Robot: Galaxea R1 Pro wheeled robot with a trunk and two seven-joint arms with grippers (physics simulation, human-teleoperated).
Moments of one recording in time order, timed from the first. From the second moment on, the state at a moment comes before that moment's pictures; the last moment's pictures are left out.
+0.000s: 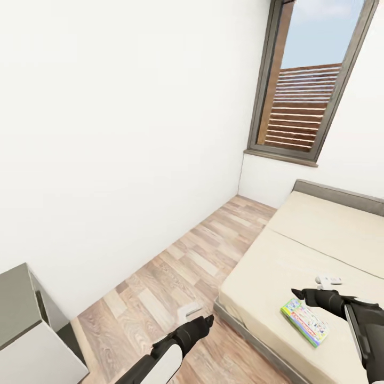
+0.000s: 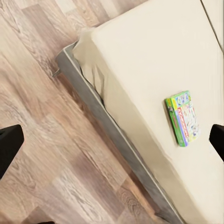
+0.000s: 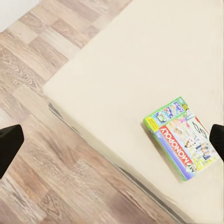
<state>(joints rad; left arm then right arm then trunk) -0.39 -0.11 -0.72 -0.94 1.06 0.14 0.33 -0.40 -0.22 -0.44 -1.17 0.29 0.63 0.58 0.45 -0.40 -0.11</state>
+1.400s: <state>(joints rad) -0.11 0.12 -0.41 -1.39 1.17 0.16 0.33 -0.65 -0.30 -0.43 -0.61 0.30 0.50 0.49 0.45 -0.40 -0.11</state>
